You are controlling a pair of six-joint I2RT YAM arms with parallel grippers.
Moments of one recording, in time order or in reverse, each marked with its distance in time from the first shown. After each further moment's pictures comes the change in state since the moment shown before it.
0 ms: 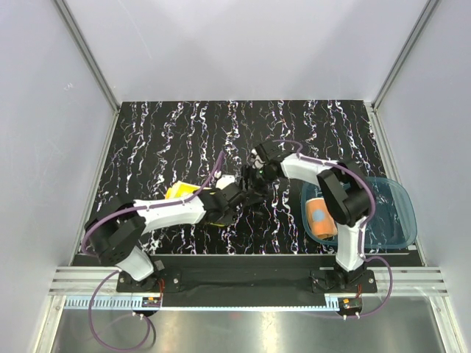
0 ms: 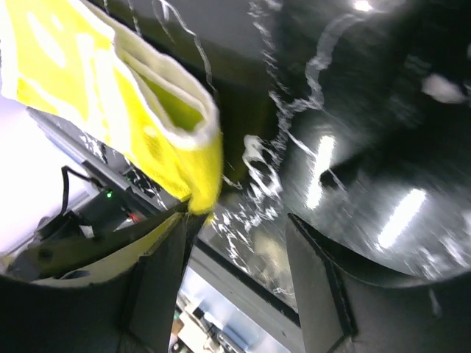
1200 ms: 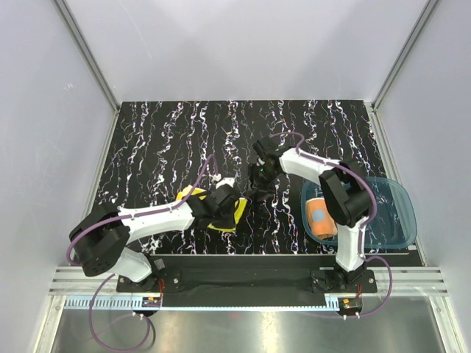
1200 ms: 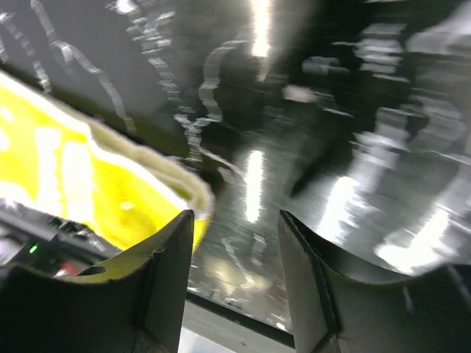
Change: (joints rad) left arm 0.002 -0.137 -0.112 0.149 0.201 -0.002; right arm 0.028 0.028 0.104 -0.178 0.271 -0.068
